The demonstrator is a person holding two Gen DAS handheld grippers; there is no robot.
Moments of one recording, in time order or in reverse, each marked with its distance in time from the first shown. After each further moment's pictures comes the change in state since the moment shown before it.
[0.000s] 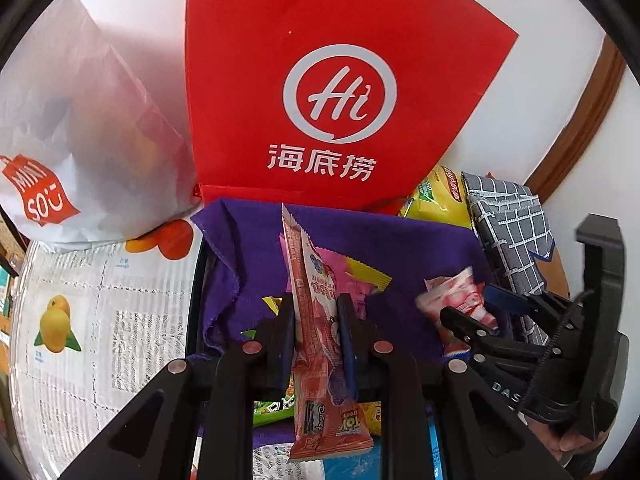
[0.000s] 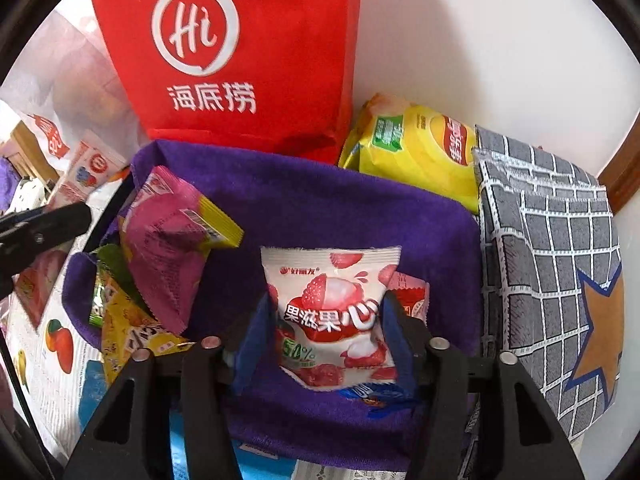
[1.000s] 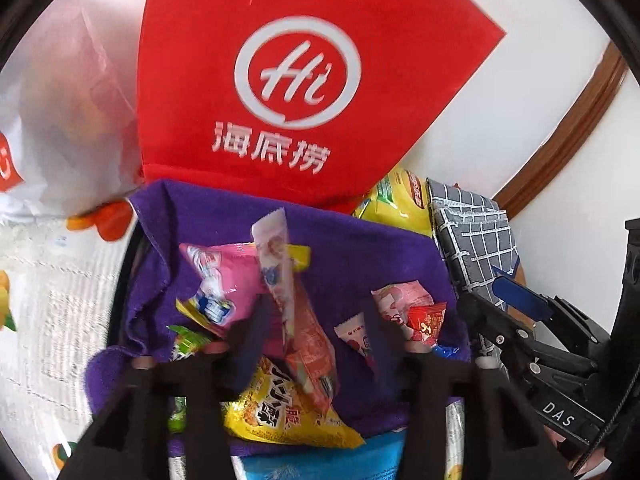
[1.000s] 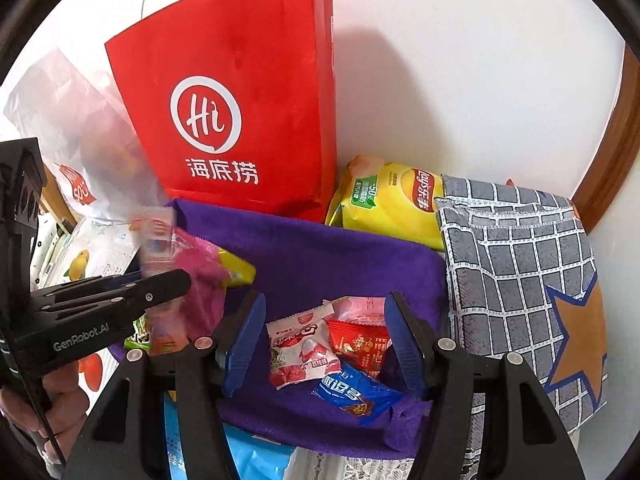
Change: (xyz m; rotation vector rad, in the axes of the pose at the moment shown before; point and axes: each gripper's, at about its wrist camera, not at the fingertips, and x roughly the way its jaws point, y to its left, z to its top) left arm 0.016 -0.021 -0.004 -0.058 -0.024 -0.151; right arm -0.057 -0.014 0.005 0.052 -0.146 0.012
